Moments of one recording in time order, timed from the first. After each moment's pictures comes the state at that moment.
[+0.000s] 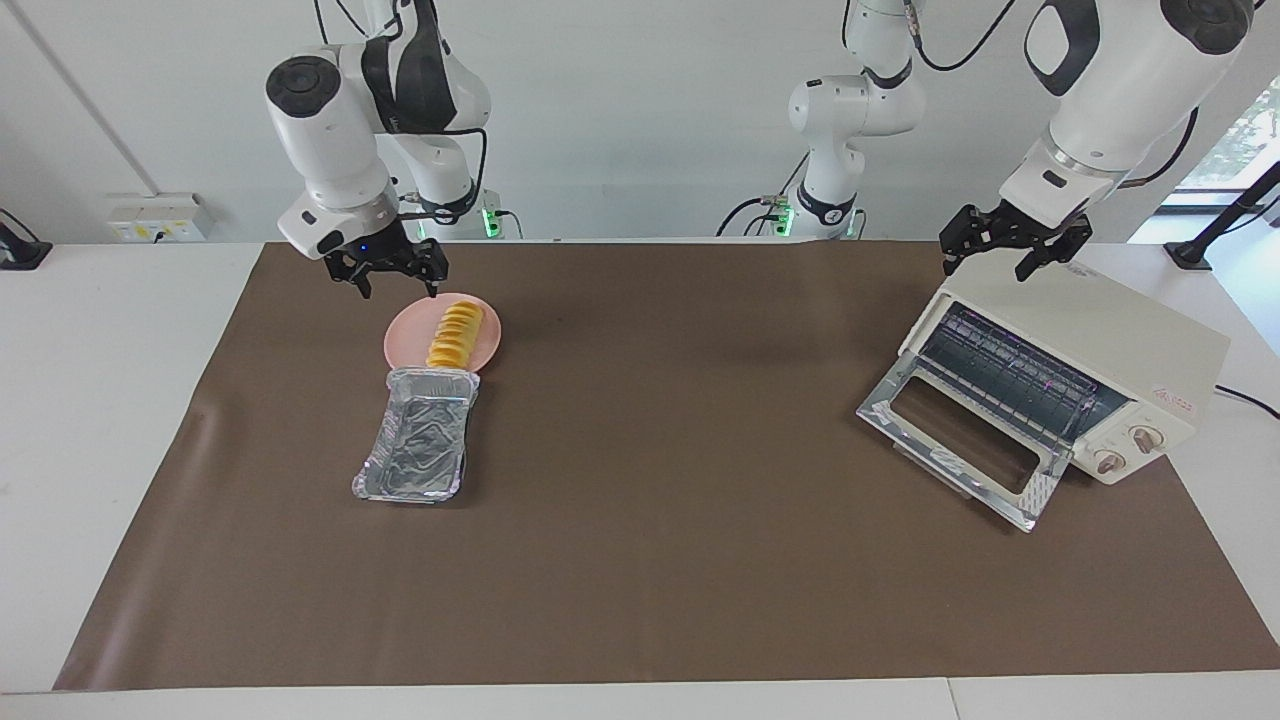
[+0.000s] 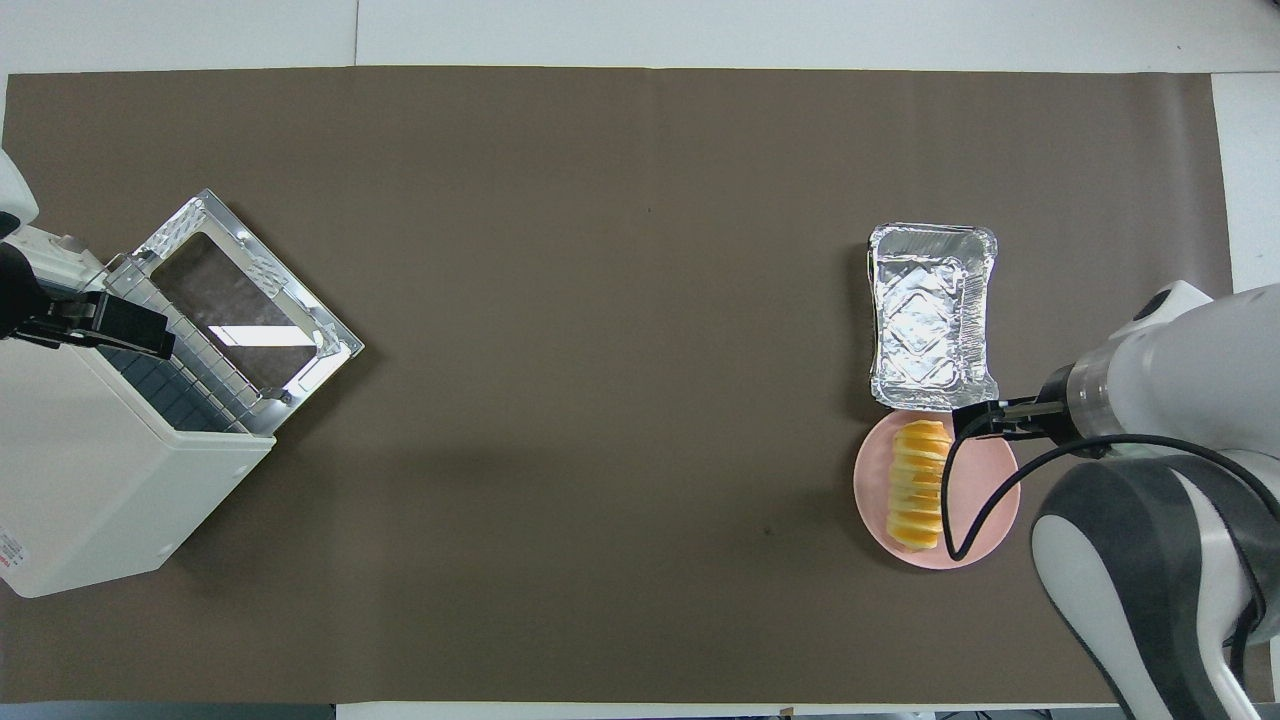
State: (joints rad) left arm -0.05 -0.02 -0.02 -1.63 -0.01 1.51 0.11; right arm 0.03 -0.23 0.09 -2.19 0.00 1.88 0.09
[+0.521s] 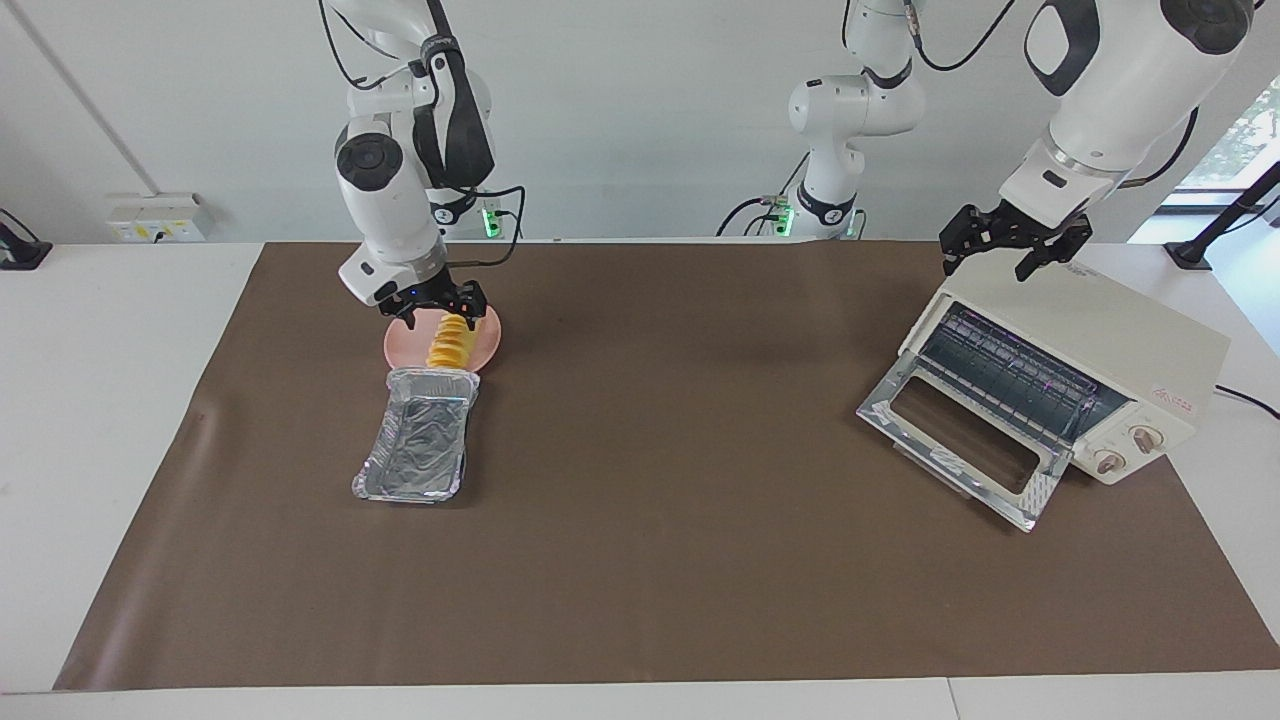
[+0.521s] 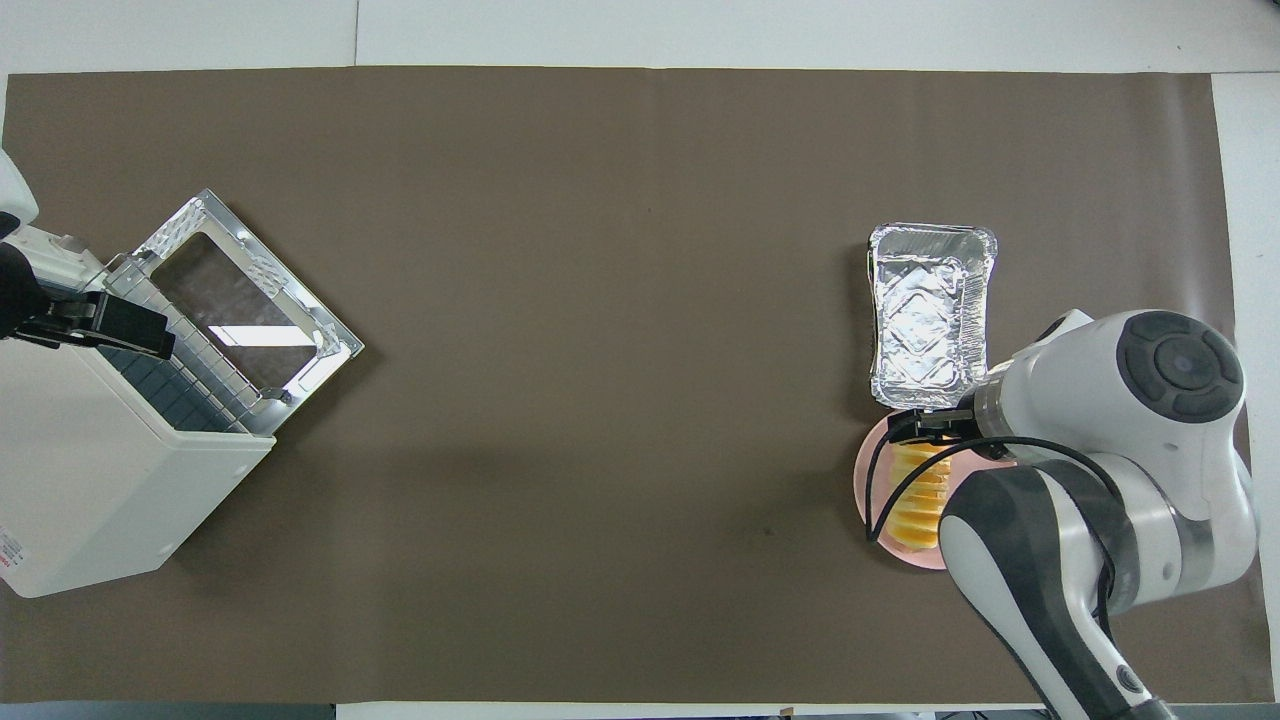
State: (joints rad) left arm -0.05 -0.02 -0.02 -1.63 -0.01 1.51 0.11; right arm 0.09 -0.13 0.09 -2.32 0.02 2.06 0.24
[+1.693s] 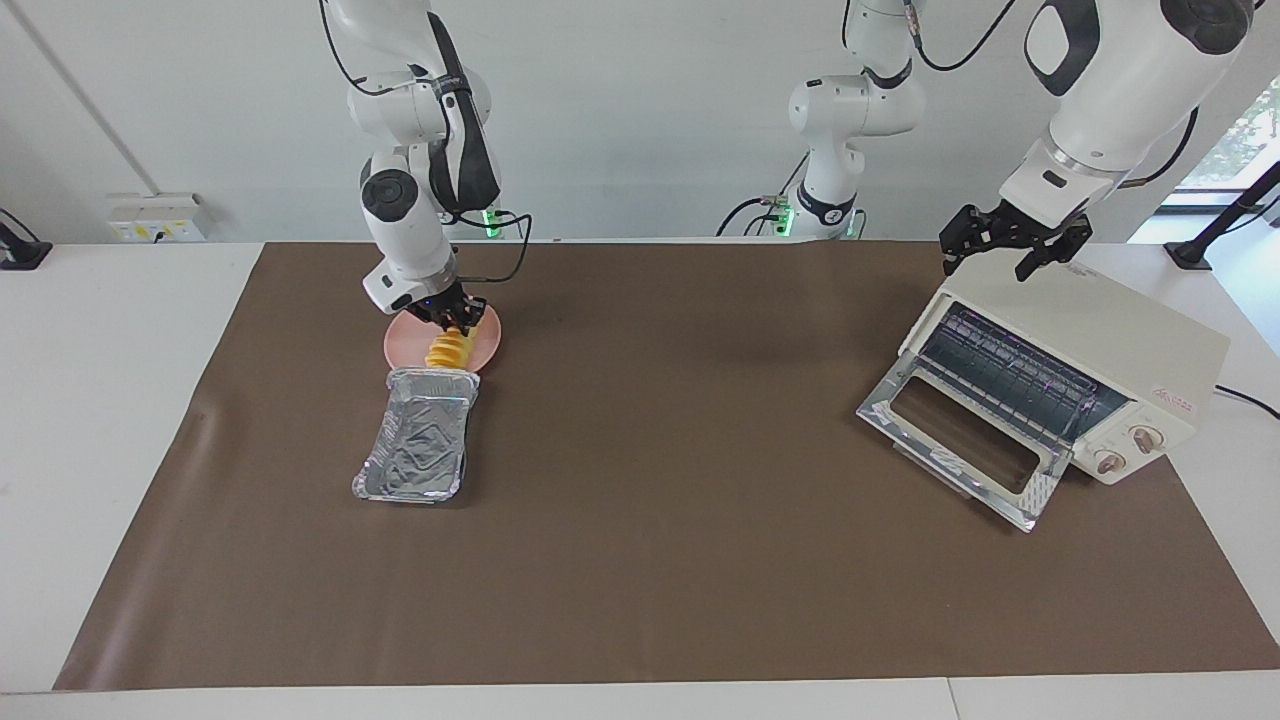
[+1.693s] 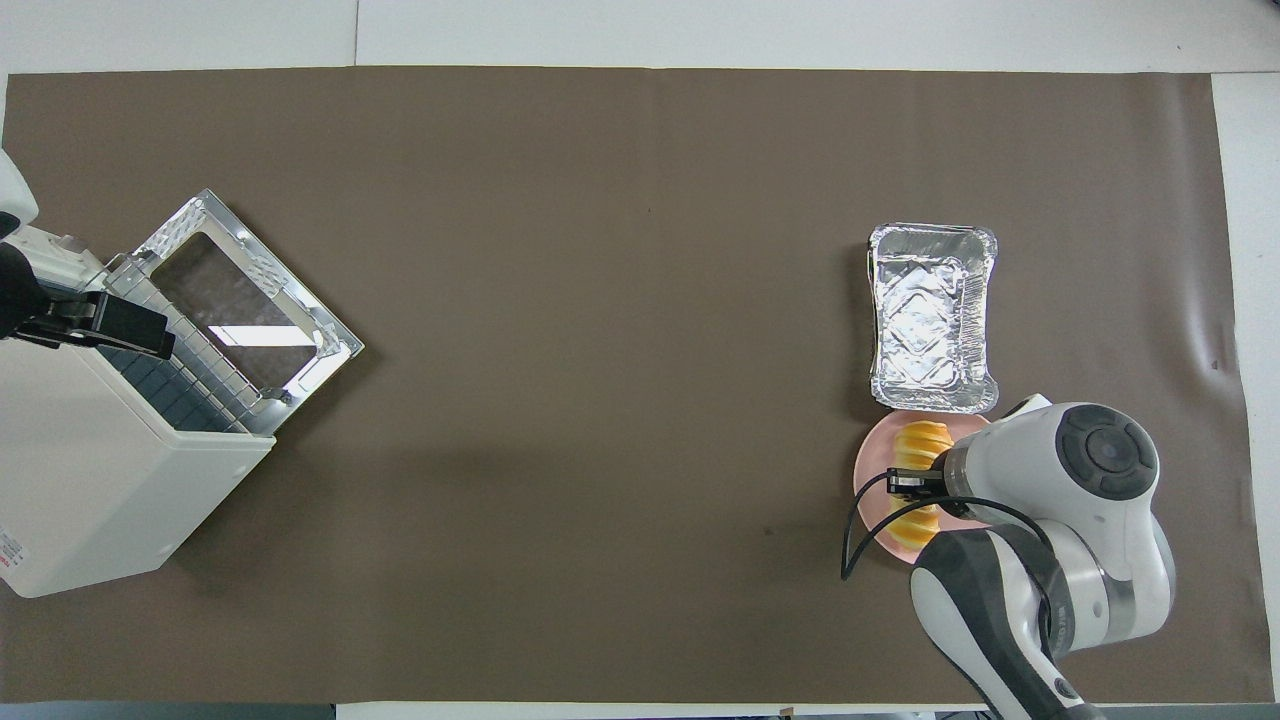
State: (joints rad) left arm -0.05 -0.02 -0.02 -1.63 -0.01 1.51 0.11; right arm 0.09 -0.18 0.09 -2.57 0.05 2.25 0.27
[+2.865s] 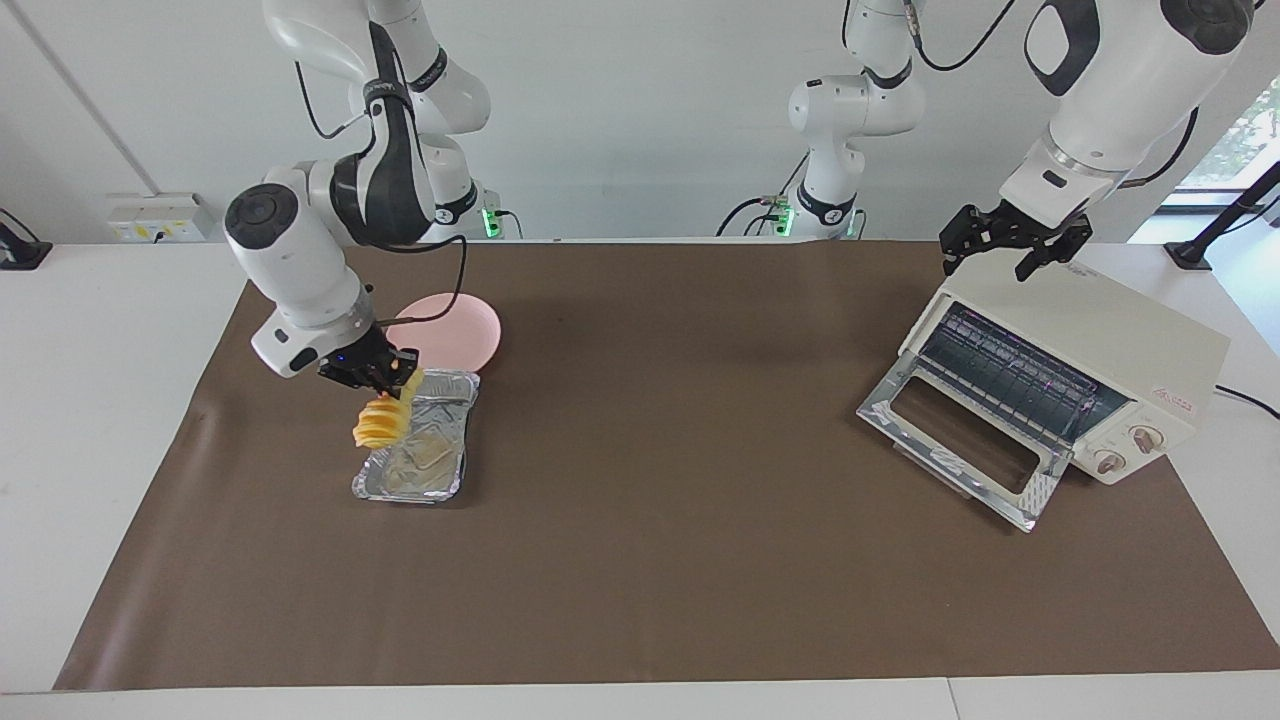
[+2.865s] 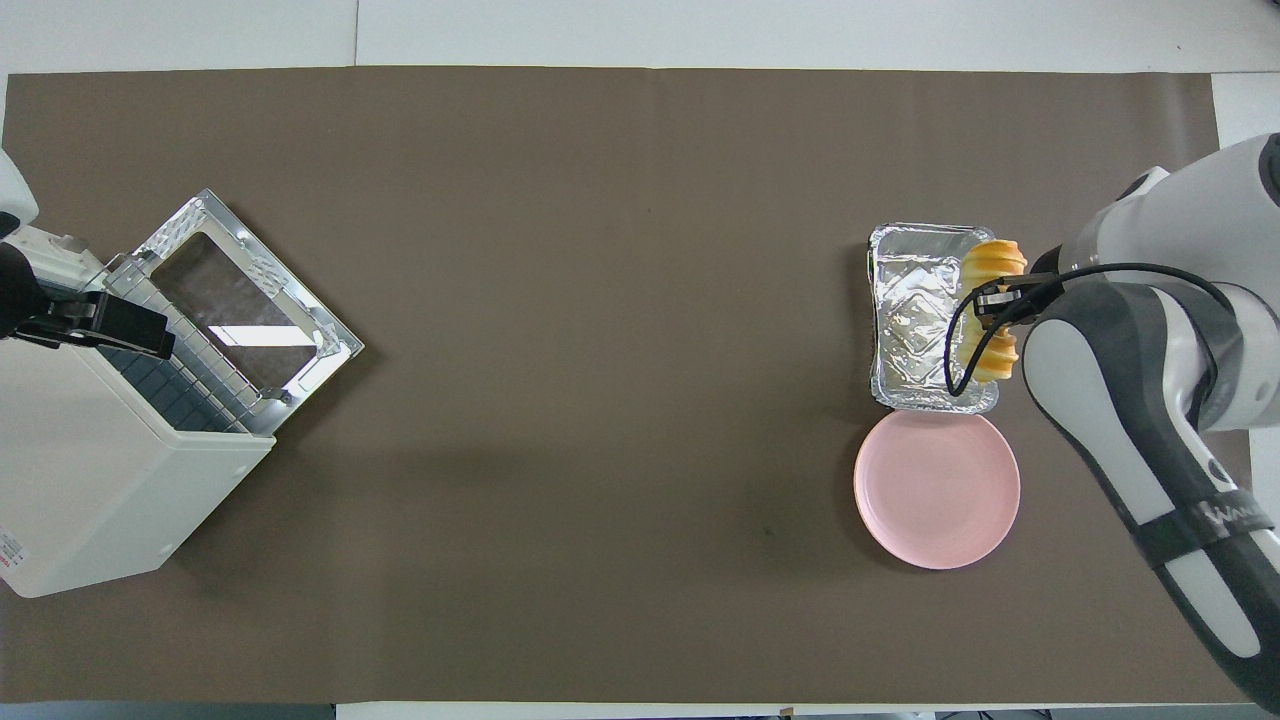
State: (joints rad) left arm -0.05 -0.02 -0.02 -1.63 -0.01 1.51 0.11; right arm -0.02 0.18 0.08 -1.92 0.02 2.06 0.01
